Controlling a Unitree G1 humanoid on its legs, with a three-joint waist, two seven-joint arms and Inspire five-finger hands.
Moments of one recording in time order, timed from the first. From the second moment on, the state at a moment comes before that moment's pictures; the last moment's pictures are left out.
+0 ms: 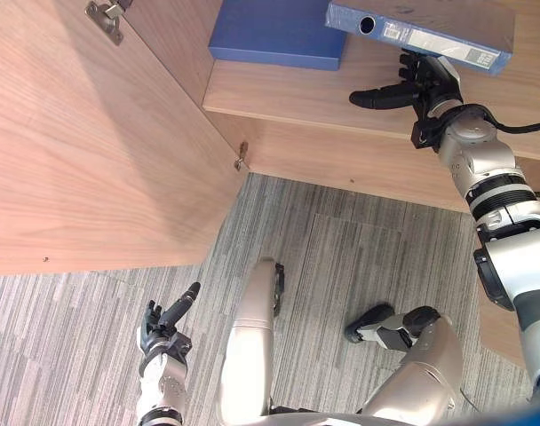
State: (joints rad) left arm 0.02 0.03 0.40 0.57 -0.51 -0.03 0.19; right arm -1.24 -0.63 0.40 1.03 0.51 0.06 0.07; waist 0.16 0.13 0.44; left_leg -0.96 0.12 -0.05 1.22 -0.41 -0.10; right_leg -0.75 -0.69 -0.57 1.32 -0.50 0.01
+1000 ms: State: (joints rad) left arm 0.15 -0.01 0.40 0.26 -0.50 -0.01 0.15; right arm -1.05 -0.75 0.14 0.79 -0.04 0.01 0.12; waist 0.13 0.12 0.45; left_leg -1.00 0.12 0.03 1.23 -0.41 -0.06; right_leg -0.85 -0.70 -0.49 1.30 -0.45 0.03
